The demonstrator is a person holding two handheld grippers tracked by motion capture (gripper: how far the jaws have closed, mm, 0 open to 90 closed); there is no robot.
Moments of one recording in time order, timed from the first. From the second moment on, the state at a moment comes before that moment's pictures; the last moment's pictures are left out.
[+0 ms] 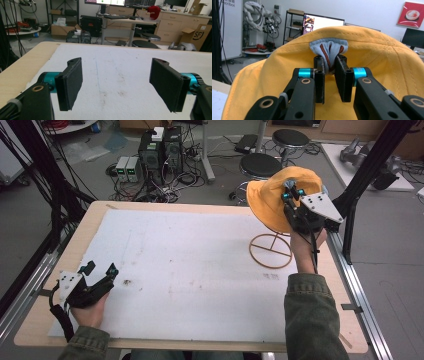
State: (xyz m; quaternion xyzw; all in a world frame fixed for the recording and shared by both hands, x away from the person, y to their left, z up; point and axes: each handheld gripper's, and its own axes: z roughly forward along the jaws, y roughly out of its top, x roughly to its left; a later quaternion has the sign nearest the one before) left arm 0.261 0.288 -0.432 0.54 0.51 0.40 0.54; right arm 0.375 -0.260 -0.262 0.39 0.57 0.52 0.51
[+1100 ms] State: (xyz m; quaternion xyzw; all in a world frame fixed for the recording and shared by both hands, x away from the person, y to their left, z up) left arm 0.258 0.286 -0.431 0.53 0.51 0.41 0.54; right arm 0.355 -0.285 -0.262 0.45 0.53 0.54 0.48
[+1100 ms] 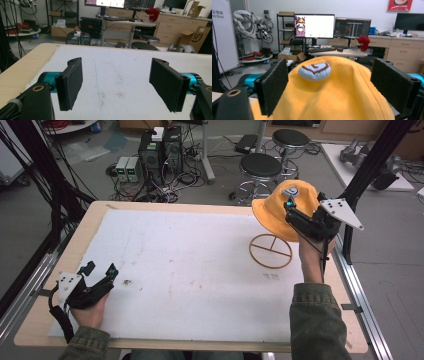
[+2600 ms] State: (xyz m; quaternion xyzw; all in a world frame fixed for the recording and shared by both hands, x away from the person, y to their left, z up) left arm 0.247 0.296 -0.430 0.51 0.53 0.41 0.54; right arm 0.242 -0.279 -0.347 0.46 0.53 0.55 0.46
